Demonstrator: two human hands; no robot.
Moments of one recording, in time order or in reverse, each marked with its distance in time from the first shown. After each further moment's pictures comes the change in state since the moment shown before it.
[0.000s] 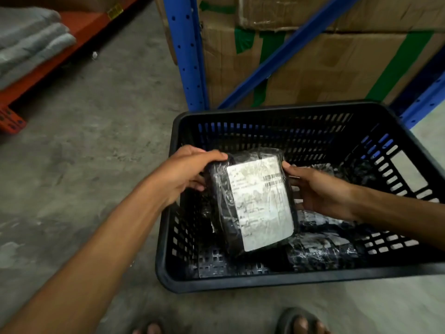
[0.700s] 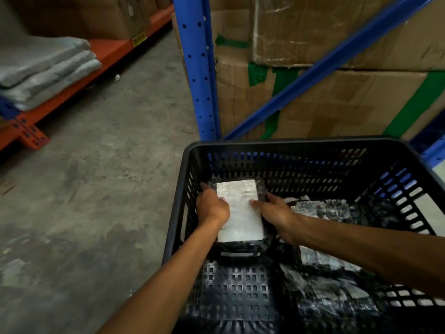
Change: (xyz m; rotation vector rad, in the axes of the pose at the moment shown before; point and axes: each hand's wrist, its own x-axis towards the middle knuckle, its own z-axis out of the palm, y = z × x) left_hand 0.094 -0.051 0.052 0.348 0.455 -0.122; right_hand 0.102 0.011 0.058 -0.052 0.314 0.009
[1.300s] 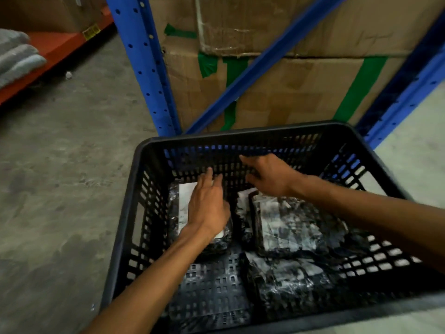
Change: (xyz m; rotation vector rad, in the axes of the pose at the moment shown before) left_hand -0.041 0.027 0.035 0.447 -0.038 0.642; right_hand -0.026 -0.069 -0.089 -1.294 0.113 -0.640
